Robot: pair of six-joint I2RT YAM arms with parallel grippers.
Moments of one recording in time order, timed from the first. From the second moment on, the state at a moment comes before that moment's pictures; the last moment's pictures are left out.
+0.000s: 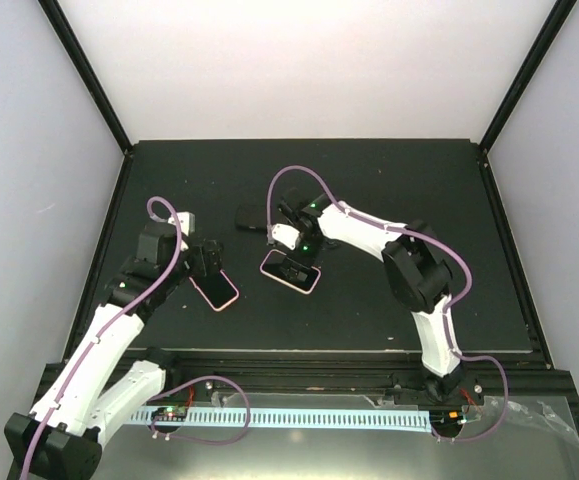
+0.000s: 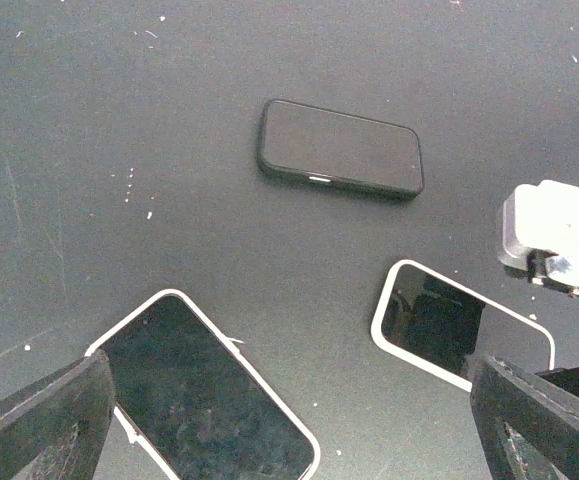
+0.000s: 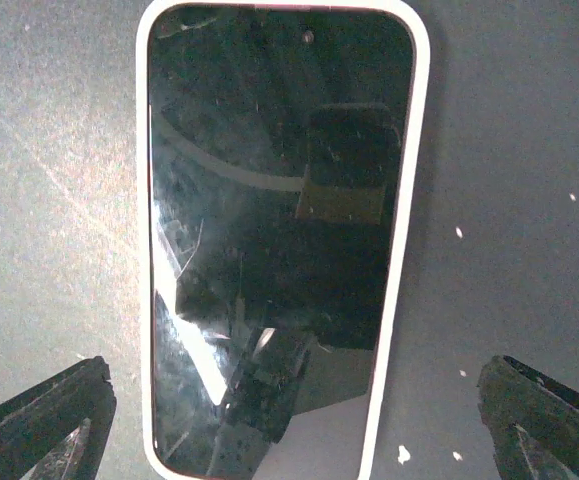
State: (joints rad) left arm -0.28 0.80 0.74 -0.62 0.00 -0.36; right arm 0.75 2.06 1.59 -0.91 -0.16 -0.39
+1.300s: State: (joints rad) left arm -0.27 0.88 0.74 -0.61 0.02 -0.36; right arm 0.85 1.99 1.41 -0.86 -0.03 -0.28
